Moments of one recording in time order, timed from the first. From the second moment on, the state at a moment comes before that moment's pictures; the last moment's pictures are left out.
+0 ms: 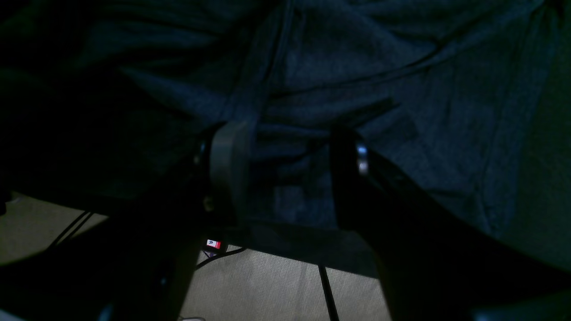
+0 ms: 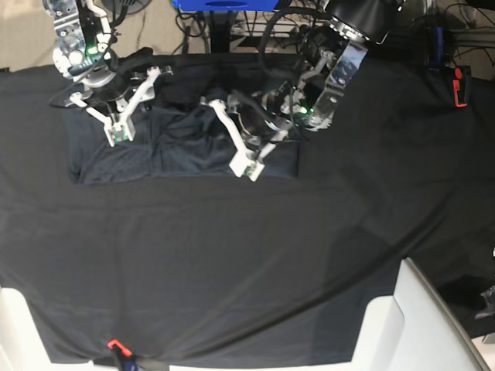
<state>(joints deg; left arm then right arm) 4.3 -7.9 27.2 79.9 -31.4 -9.1 38.7 -25.5 10.8 -8.5 100.7 4.1 3.7 -41.6</state>
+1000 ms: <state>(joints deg) 3.2 -15.6 7.5 86.6 -31.2 -11.3 44.7 -26.6 10.5 -1.4 107.4 4.2 3.7 -42.1</state>
